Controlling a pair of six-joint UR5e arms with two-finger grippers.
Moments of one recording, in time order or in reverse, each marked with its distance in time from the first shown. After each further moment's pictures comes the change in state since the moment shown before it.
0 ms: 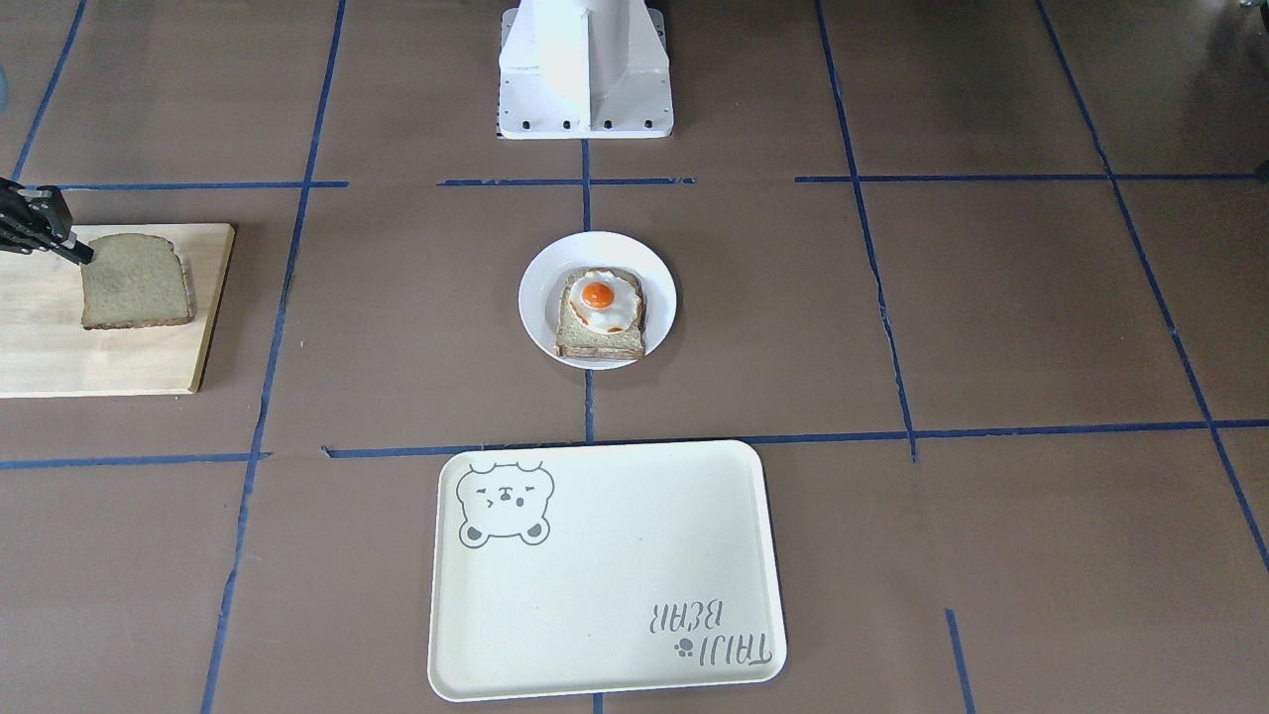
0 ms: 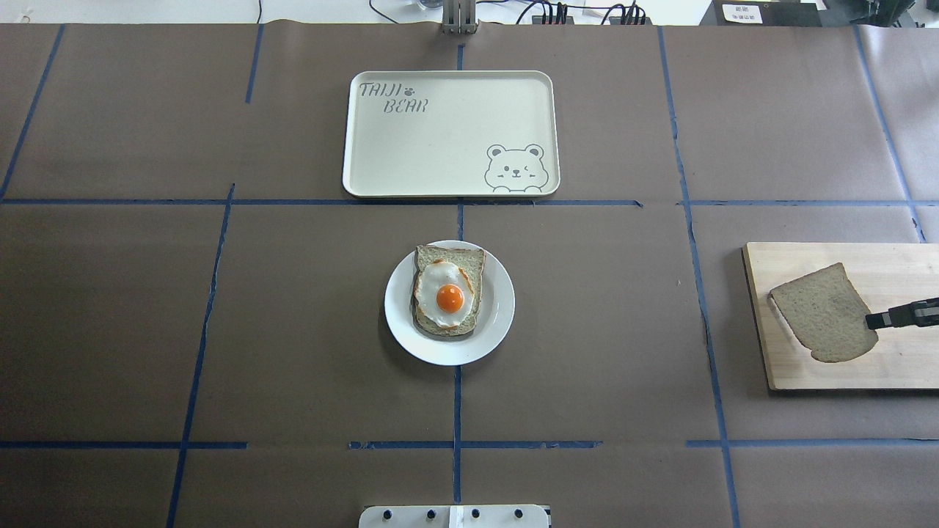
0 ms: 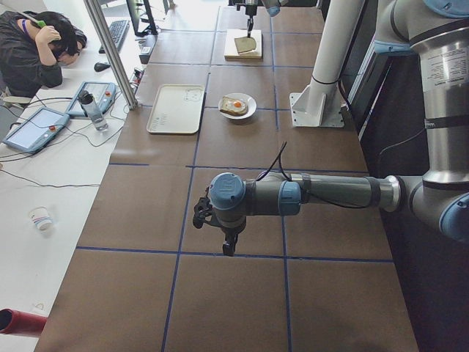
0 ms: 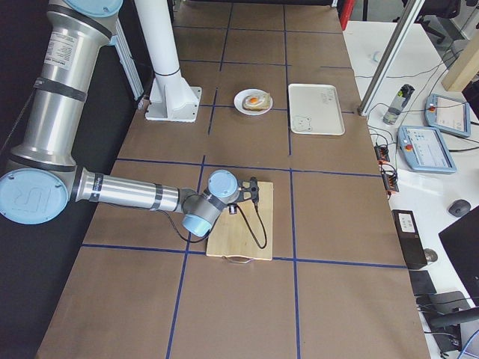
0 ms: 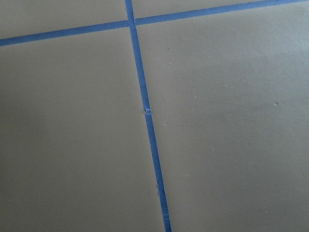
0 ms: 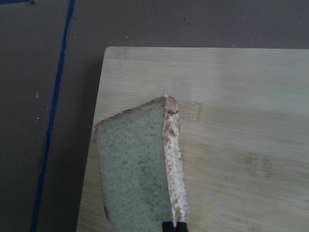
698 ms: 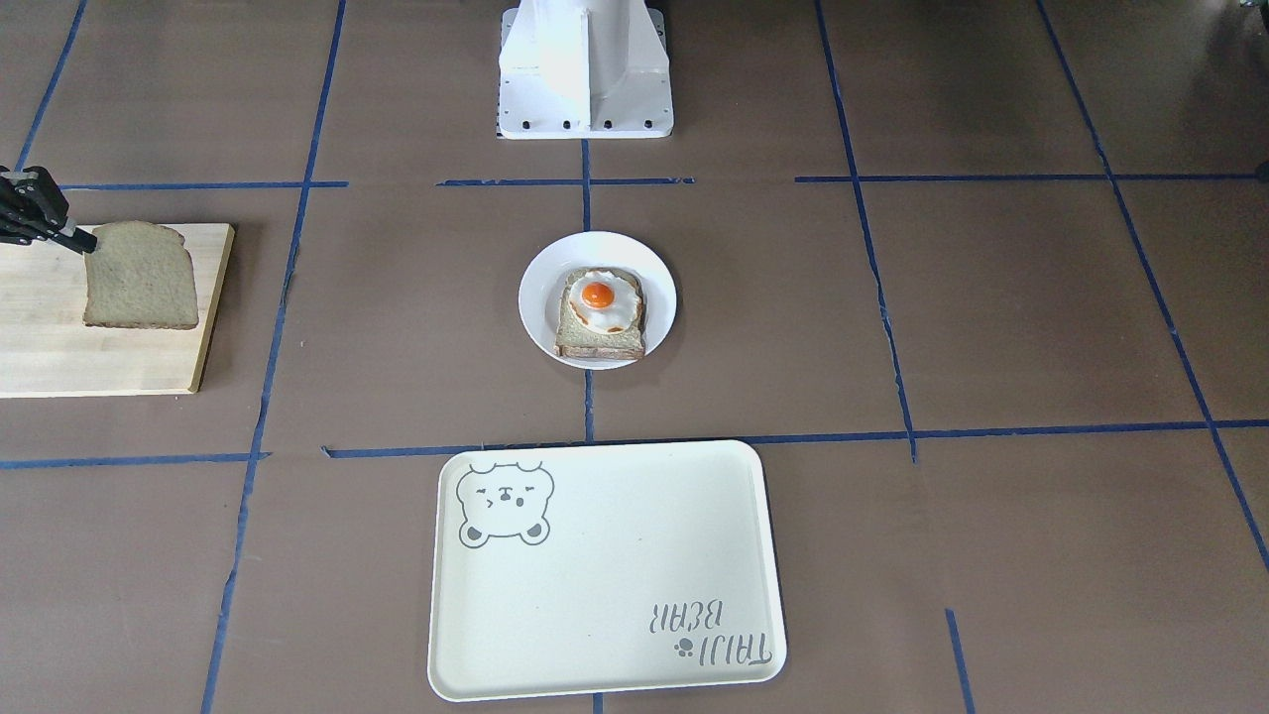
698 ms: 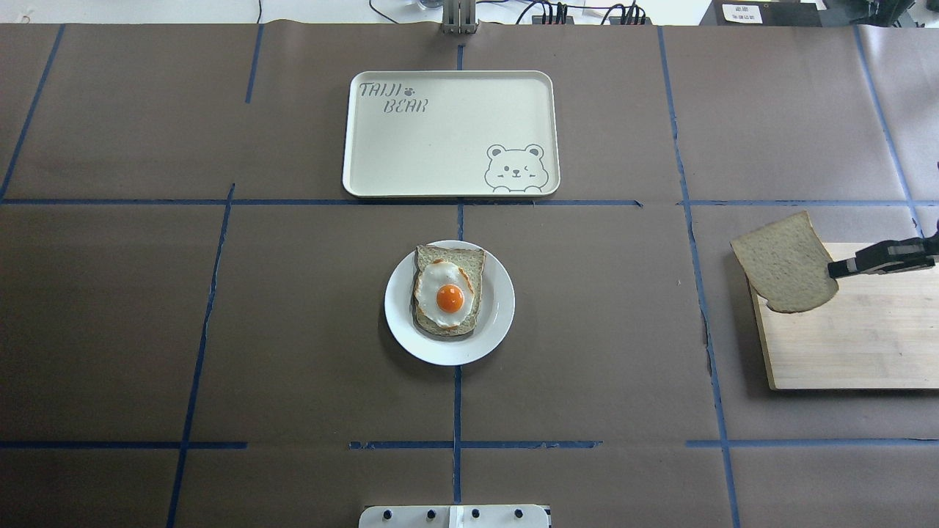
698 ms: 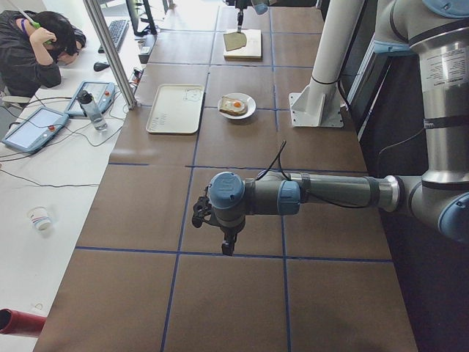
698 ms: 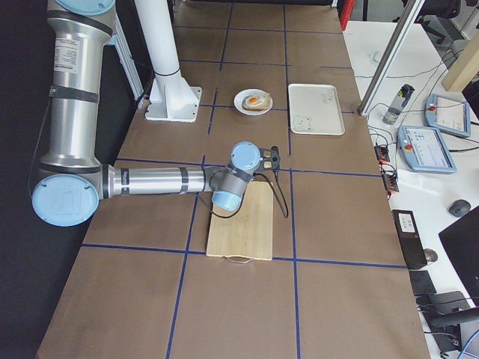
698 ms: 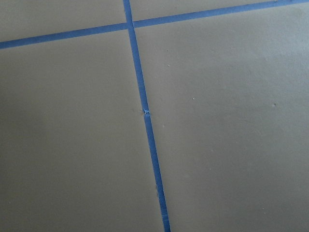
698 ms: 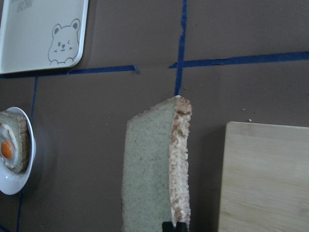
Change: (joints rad) left arm 0.000 -0.001 -0.001 0.000 0.000 0.000; right arm 0.032 0.207 0.050 -0.010 0.097 0.256
